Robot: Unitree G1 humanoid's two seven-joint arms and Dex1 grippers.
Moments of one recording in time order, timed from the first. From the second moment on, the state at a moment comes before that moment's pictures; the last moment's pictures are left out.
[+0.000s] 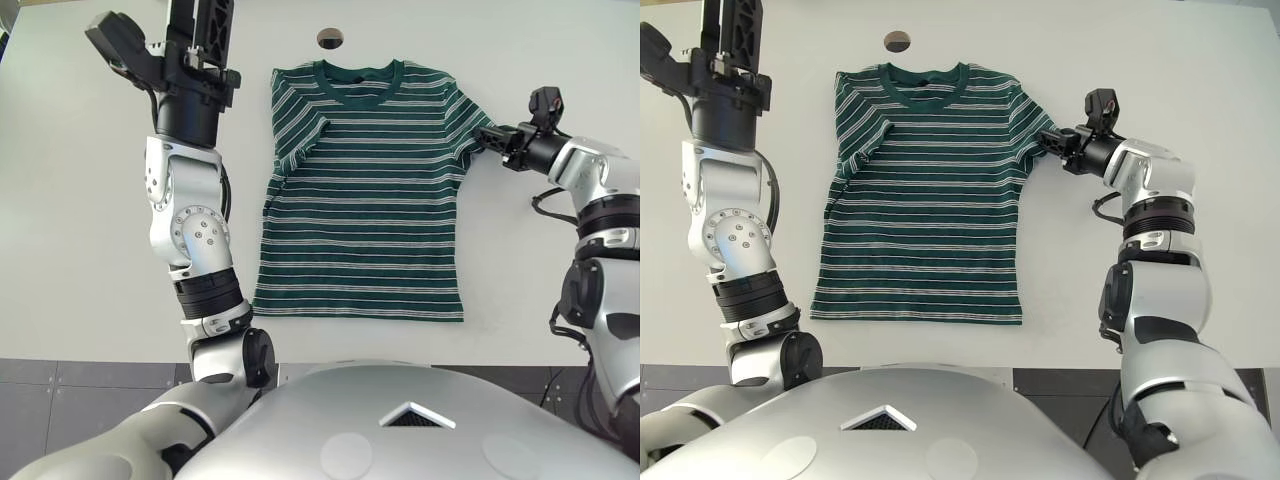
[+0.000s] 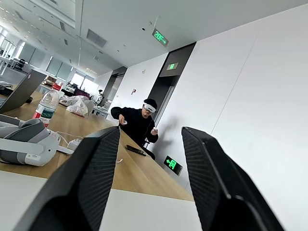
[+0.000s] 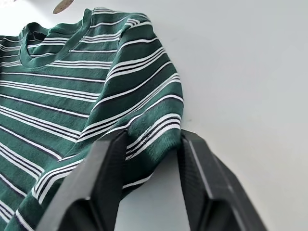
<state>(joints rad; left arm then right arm) -0.25 0.03 0.29 -0.14 -0.64 0.20 -0.42 -0.67 -0.45 -0.10 0.92 0.23 0.49 0.76</state>
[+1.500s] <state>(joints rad) -0.20 0.14 0.30 -0.05 -0.73 0.24 -0.50 -0.46 -0.33 0.06 0.11 0.32 0.78 0.70</state>
